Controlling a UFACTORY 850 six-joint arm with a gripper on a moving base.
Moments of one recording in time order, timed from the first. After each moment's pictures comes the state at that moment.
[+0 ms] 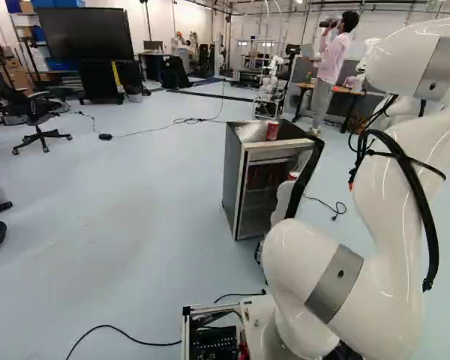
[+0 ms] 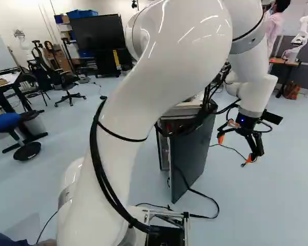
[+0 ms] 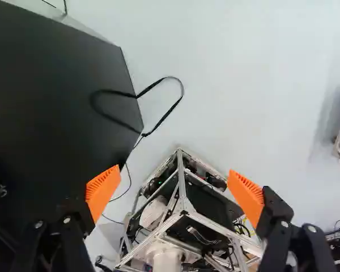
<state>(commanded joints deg) -54.2 -34.5 -79.1 -3.6 -47.4 0.0</state>
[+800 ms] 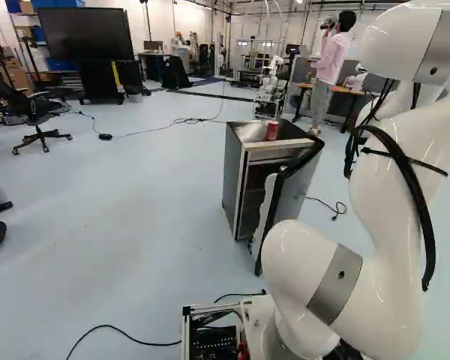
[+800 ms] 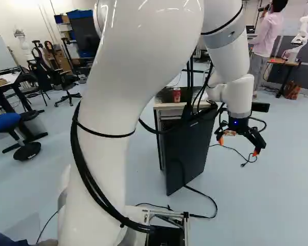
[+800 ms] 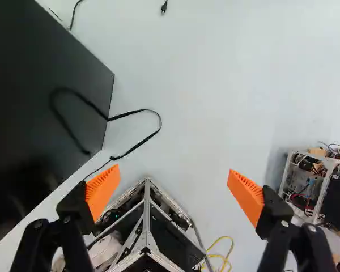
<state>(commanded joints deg) -51.0 -26.7 -67.3 -17.2 -28.8 0.0</state>
